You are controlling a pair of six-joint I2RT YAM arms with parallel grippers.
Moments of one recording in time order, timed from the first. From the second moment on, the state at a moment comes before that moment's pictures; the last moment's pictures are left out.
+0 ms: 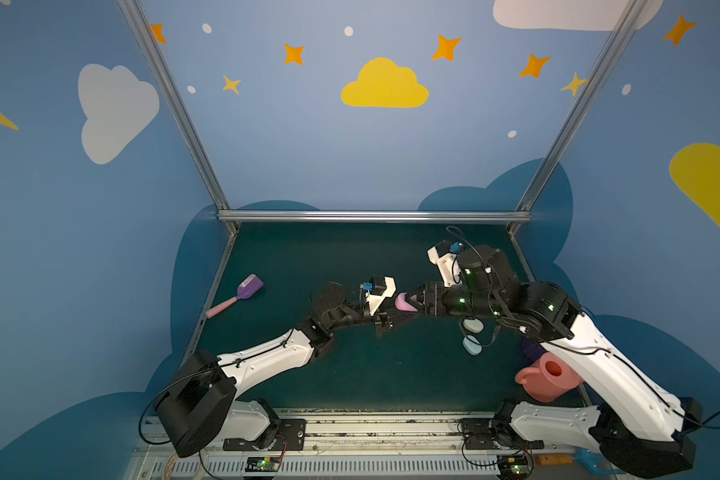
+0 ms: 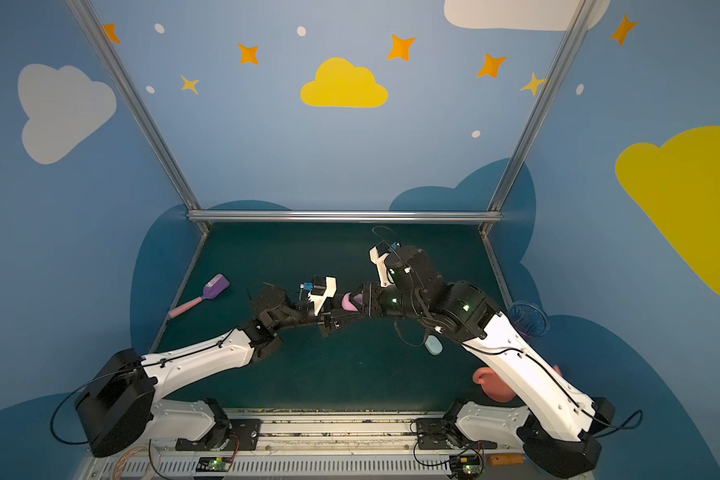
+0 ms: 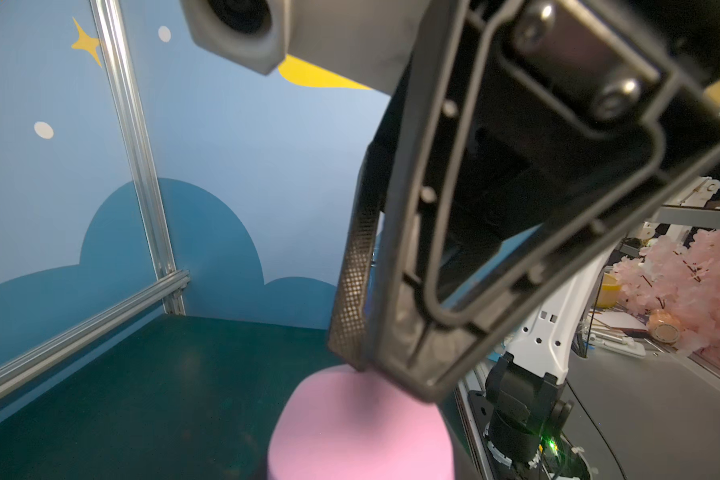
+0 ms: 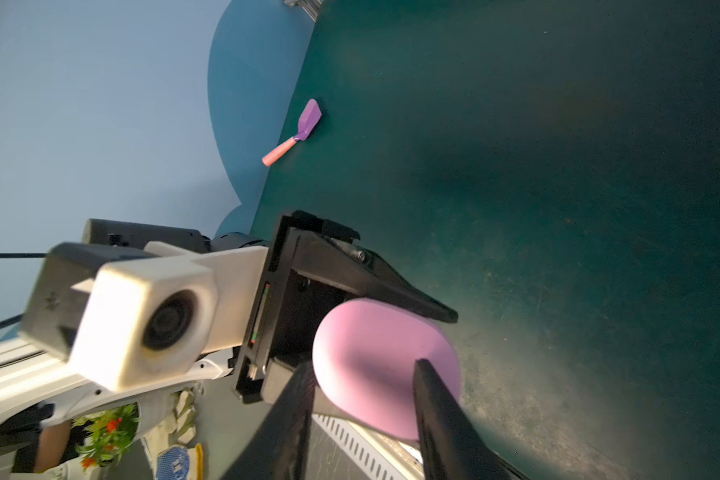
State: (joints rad) left arm -0.77 1.34 0.72 0.76 0.66 -0.12; right arm 0.89 1.19 1.54 -1.03 -0.09 0.71
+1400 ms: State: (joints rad) left arm -0.78 1.31 0.72 0.59 0.62 -0.03; right arm 0.85 1.28 1.49 -1.07 -0.20 0.79
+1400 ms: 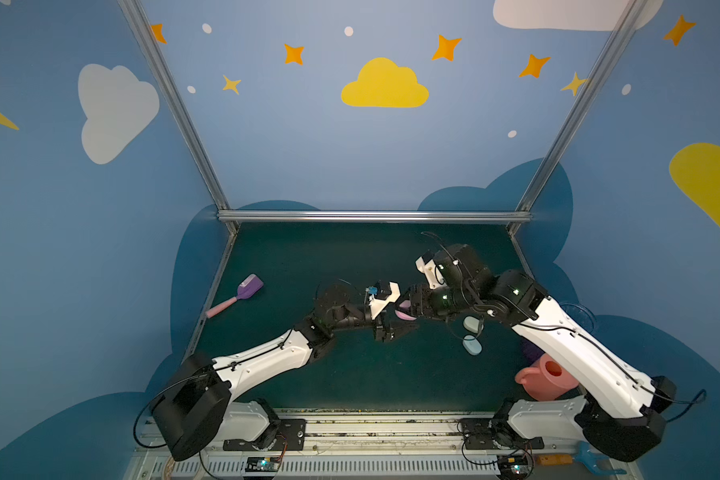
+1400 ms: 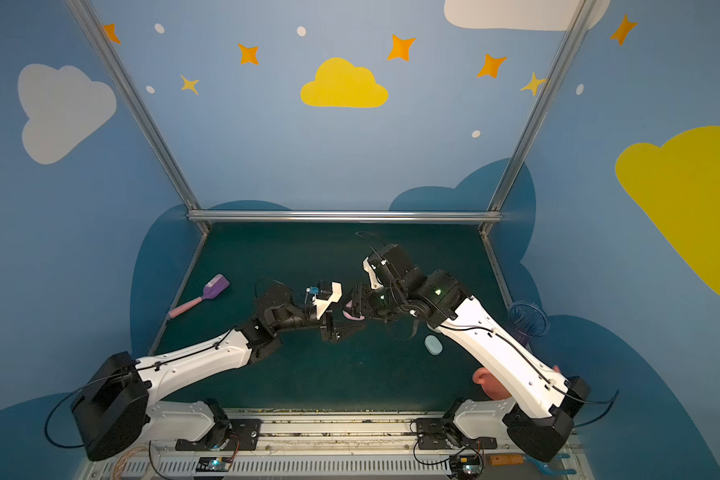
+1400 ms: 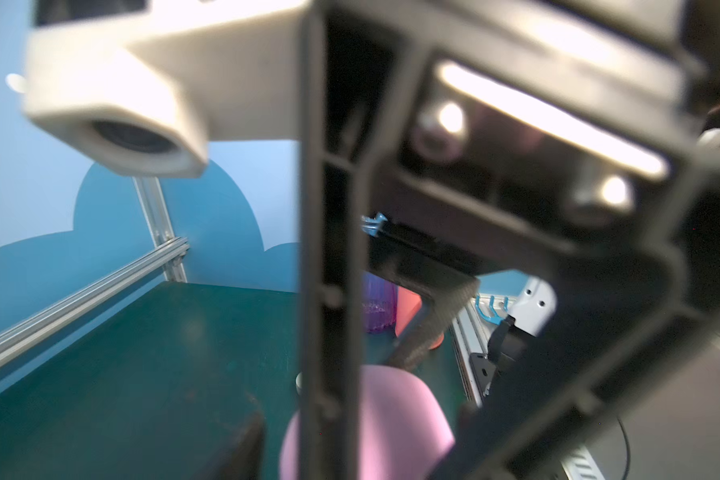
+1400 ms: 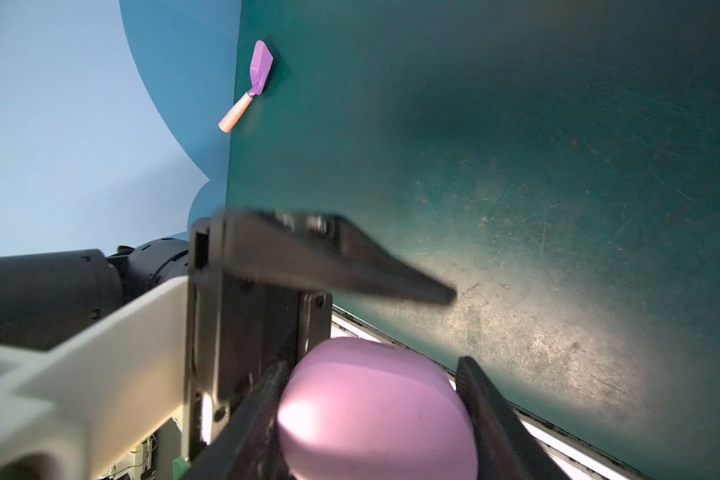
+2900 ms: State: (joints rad) left arm -0.57 0.89 0.53 -0.02 0.05 -0.29; right arm 0.70 1.36 0.69 -0.54 0.08 0.64
